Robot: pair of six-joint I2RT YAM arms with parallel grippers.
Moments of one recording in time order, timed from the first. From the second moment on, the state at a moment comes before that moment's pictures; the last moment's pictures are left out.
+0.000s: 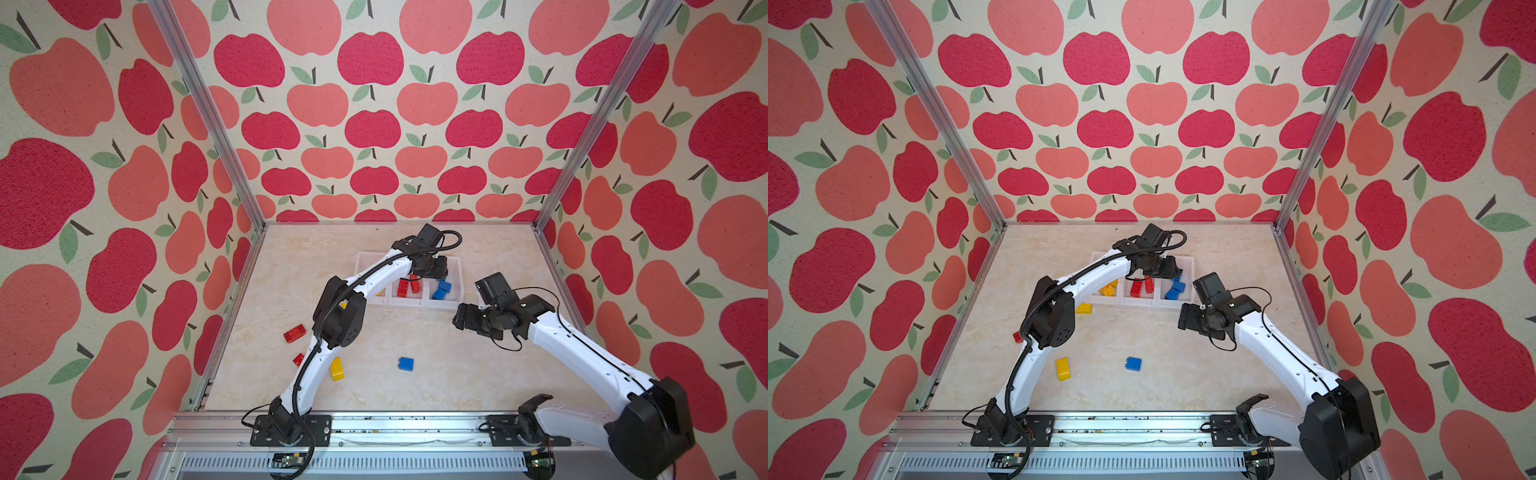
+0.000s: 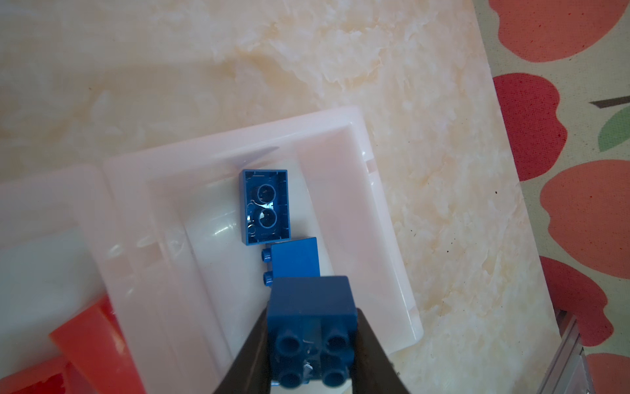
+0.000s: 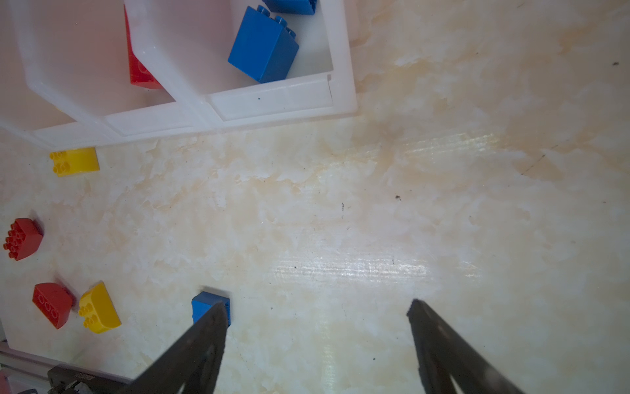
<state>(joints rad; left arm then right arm) -0.73 2.37 2.15 -0.70 0.24 -0.45 0.55 1.19 0.88 -0.81 -0.09 0.65</state>
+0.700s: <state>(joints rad) -0.72 2.29 2.09 -0.69 0.25 -0.43 0.55 1.20 0.86 -0.81 -0.09 0.65</state>
